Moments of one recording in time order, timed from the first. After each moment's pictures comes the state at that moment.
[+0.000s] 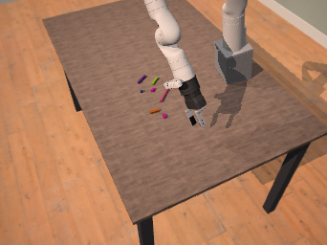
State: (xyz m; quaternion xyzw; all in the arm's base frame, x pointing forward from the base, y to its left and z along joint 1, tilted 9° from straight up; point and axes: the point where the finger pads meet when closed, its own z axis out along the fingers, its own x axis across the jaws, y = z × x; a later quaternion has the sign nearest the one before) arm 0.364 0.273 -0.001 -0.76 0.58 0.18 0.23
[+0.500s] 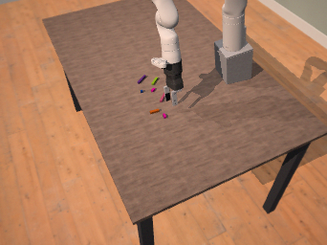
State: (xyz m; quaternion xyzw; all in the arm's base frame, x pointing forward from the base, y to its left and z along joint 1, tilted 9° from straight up) arm 0.378 0.086 -0.035 -0.72 0.67 0.03 0.18
